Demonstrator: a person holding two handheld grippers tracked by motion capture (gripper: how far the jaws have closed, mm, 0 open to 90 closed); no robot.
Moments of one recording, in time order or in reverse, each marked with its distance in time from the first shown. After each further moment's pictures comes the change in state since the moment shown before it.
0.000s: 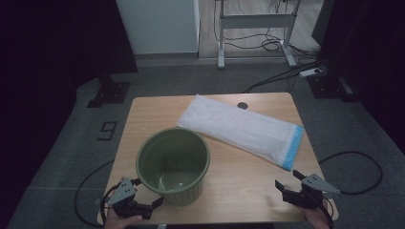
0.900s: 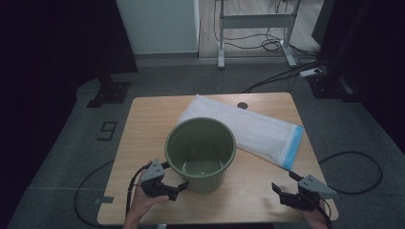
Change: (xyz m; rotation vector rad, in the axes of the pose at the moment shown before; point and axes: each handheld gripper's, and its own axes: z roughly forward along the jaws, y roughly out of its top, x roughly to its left) left arm -0.003 0.044 0.075 0.042 -0.079 0.029; right arm 0.008 0.000 0.002 0.005 0.045 -0.048
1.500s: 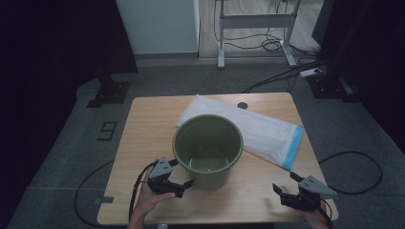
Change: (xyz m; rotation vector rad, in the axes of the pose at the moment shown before) left arm -0.005 0.004 0.010 0.033 0.025 0.011; right arm -0.002 -0.003 -0.002 0.008 -0.010 -0.002
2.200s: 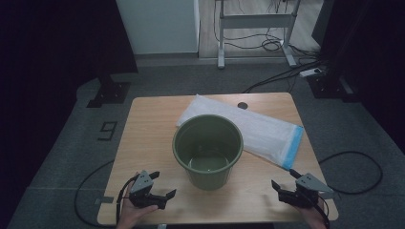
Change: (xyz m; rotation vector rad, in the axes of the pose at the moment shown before) left arm 0.011 -0.054 -0.035 0.052 0.095 -0.076; right arm 0.003 0.009 0.008 0.006 -0.057 -0.013
